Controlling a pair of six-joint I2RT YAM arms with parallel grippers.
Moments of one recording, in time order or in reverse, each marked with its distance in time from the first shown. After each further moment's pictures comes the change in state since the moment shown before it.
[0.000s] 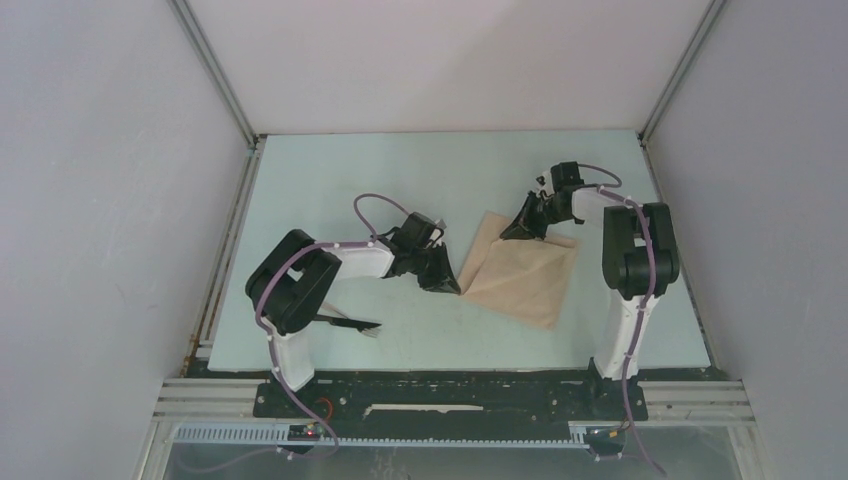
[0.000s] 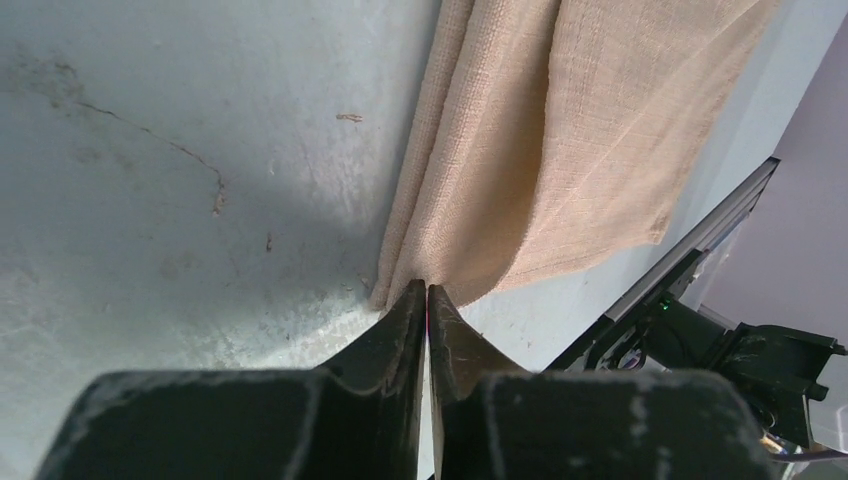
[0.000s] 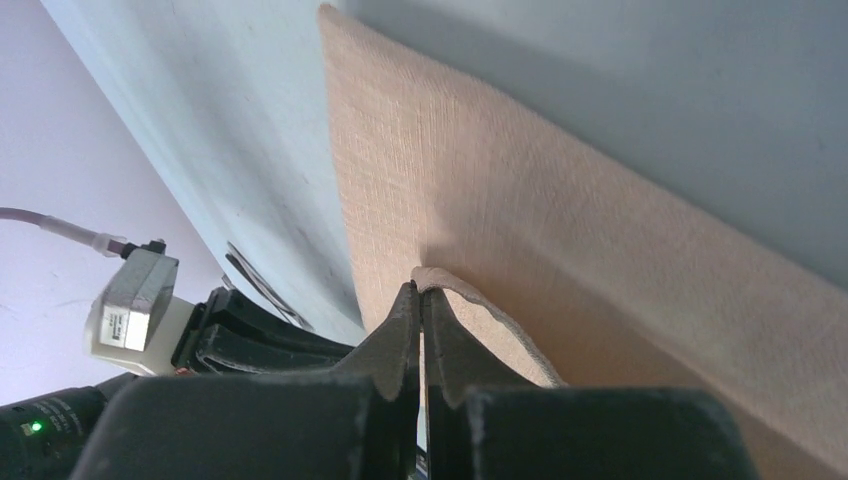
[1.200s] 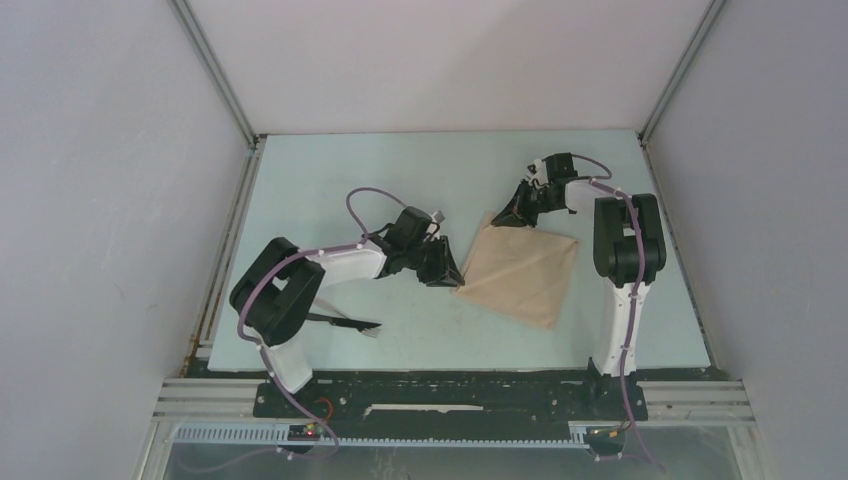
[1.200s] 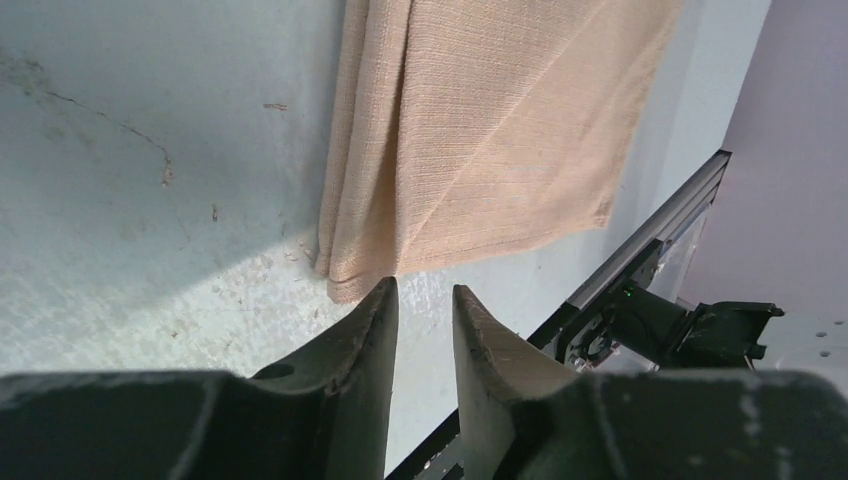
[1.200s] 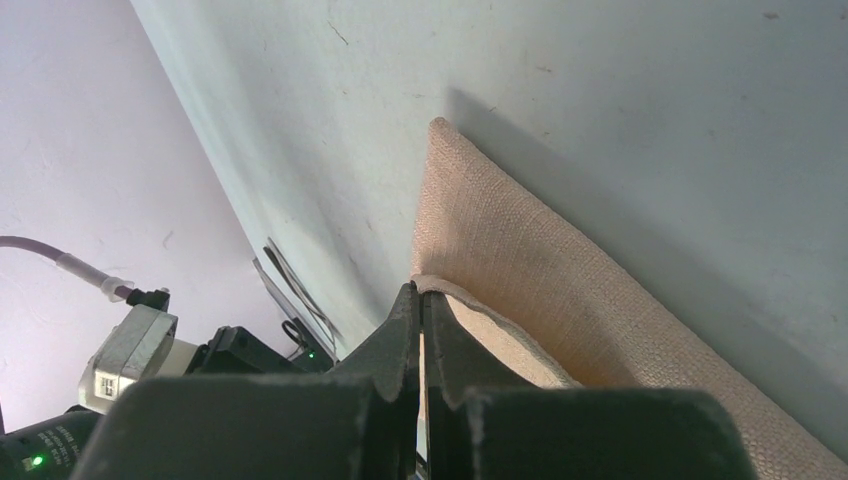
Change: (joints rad) left arm 0.004 -0.087 -0.018 0.007 0.004 -0.003; right arm 0.008 0.145 0.162 0.068 -0.120 0.003
